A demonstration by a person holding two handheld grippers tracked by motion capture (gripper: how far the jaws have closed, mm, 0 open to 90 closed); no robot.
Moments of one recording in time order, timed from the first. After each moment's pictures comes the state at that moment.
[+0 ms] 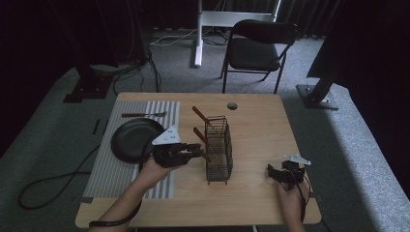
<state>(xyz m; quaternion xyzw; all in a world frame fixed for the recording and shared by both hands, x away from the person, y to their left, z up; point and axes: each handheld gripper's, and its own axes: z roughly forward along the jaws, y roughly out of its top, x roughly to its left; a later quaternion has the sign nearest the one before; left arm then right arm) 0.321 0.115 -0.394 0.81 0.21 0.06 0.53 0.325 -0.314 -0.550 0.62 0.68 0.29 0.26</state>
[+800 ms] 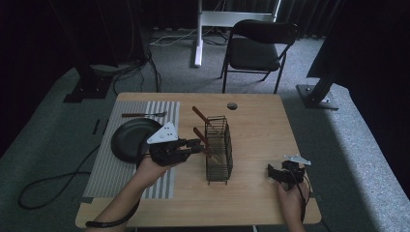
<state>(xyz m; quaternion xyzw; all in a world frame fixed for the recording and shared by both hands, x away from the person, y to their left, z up) 0.308 0.118 -0.356 0.80 0.20 0.10 0.55 0.325 -0.314 -0.550 0.62 0.68 0.29 0.26</state>
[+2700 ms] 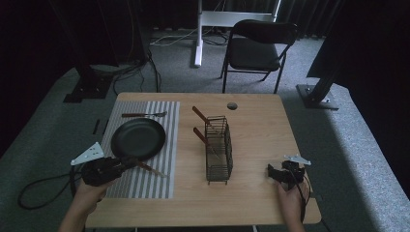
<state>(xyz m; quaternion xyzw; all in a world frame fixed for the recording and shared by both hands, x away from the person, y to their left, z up) 0.272 0.297 -0.425 0.76 0.37 0.10 0.53 0.325 -0.314 -0.550 0.62 0.68 0.29 0.26</state>
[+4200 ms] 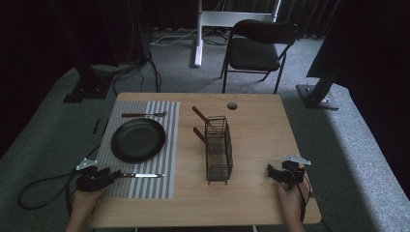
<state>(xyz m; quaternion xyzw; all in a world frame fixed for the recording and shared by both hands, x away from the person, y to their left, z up) 0.290 0.352 -0.537 0.70 0.59 0.14 0.38 0.325 -0.314 -0.550 0.62 0.68 0.29 0.26</state>
